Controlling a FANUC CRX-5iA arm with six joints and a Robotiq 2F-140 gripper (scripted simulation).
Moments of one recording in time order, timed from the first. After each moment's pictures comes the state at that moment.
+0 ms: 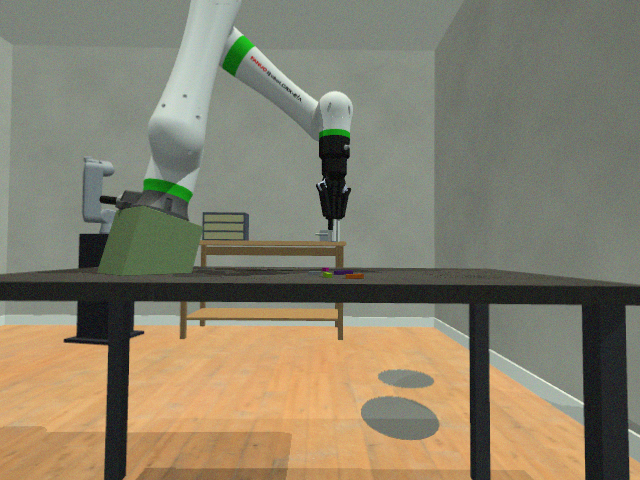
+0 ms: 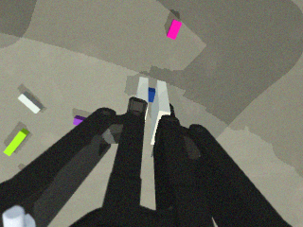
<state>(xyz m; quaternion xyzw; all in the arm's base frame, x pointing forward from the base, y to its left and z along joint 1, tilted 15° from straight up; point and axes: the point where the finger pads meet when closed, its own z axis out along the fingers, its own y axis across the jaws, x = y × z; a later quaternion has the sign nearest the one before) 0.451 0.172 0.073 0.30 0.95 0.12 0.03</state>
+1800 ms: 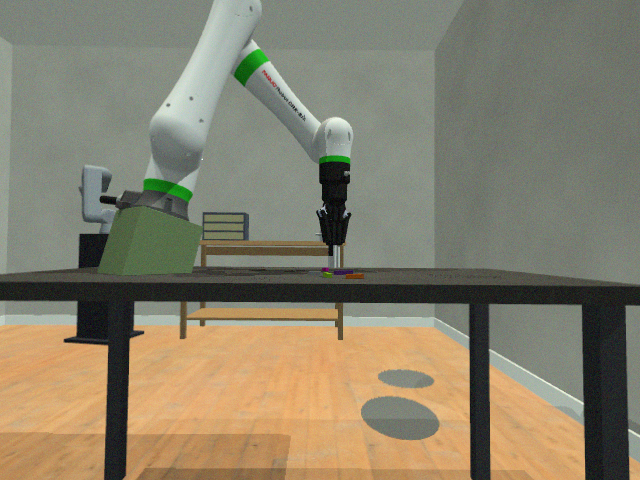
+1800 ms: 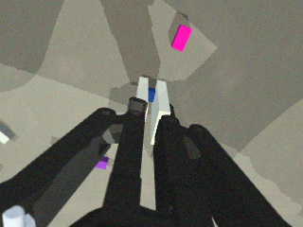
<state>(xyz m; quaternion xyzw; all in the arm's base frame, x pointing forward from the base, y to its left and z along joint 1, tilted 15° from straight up) 0.462 0.189 -0.001 0.30 0.95 0.12 0.03</state>
